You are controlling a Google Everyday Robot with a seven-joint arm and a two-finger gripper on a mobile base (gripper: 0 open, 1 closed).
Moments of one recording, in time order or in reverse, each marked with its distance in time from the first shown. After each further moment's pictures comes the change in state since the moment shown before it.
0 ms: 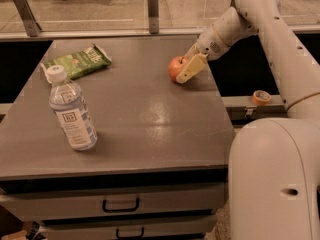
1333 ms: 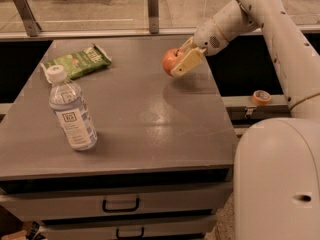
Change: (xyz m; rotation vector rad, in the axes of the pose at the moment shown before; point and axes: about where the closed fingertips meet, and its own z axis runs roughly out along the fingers) arm -0.031 0.024 -0.011 -0.050 -0.087 -0.046
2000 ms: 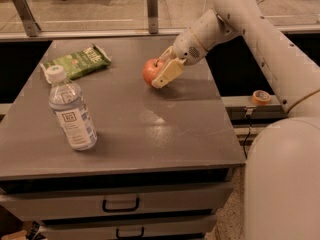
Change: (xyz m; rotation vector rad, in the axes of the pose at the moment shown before) arm -0.029 0.035 0.049 -0.075 -0.010 -0.080
